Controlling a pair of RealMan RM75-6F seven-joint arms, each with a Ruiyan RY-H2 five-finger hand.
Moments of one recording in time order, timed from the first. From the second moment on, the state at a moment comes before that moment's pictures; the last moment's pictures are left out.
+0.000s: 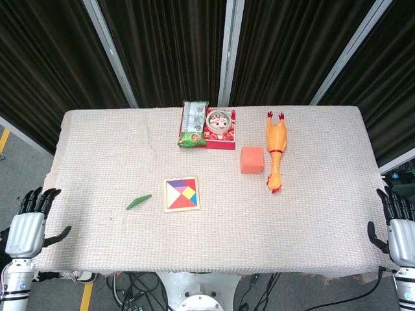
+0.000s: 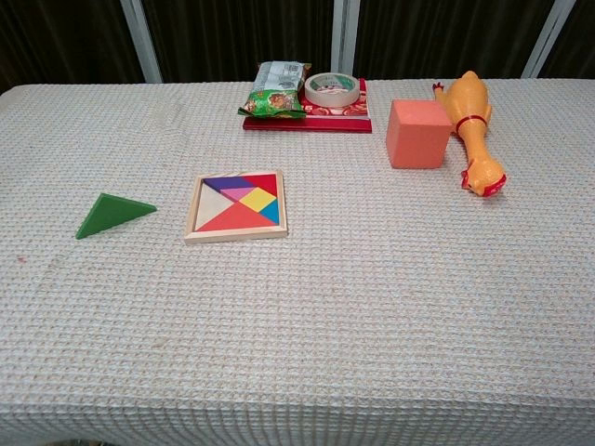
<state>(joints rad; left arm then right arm) -0.07 -1.21 -0.04 -1.70 1.46 1.52 0.13 0.02 -1.16 0.09 -1.51 -1.47 1.52 0.11</state>
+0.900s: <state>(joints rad) -0.17 -1.28 -0.07 -1.84 1.40 1.36 0.30 0.01 -1.14 0.10 -1.46 -1.45 1.52 0.19</state>
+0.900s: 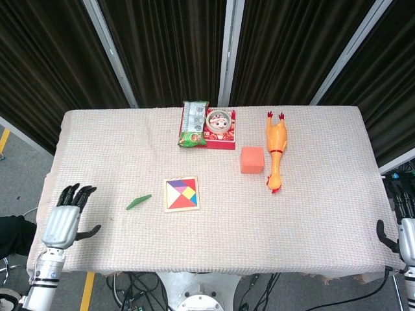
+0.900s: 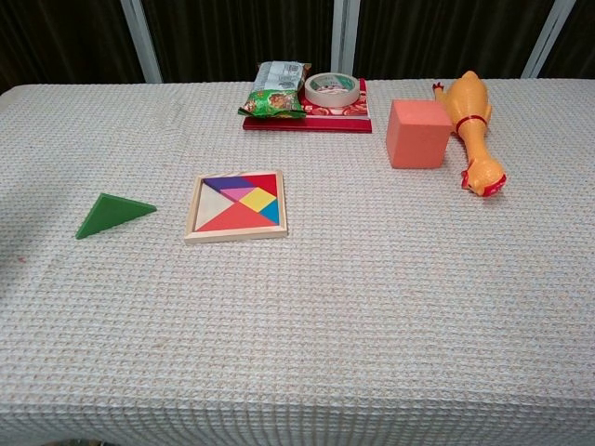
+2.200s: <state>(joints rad) -0.43 -1.61 -0.21 -1.74 0.93 1.23 0.54 0.03 -1.14 0.10 -1.43 -1.44 1.49 0.23</state>
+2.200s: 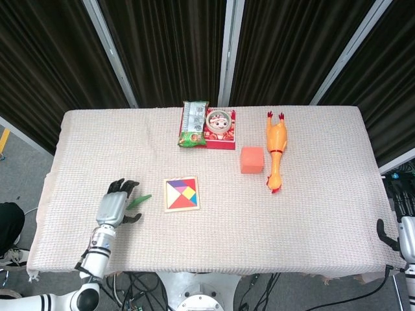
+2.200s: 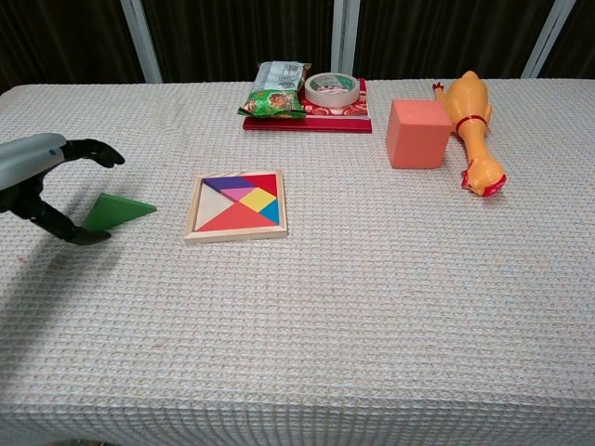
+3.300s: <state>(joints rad) -0.49 -1.69 -0.24 -1.66 0.80 1.29 0.57 0.03 -1.15 0.10 -1.41 -1.44 1.48 0.24</state>
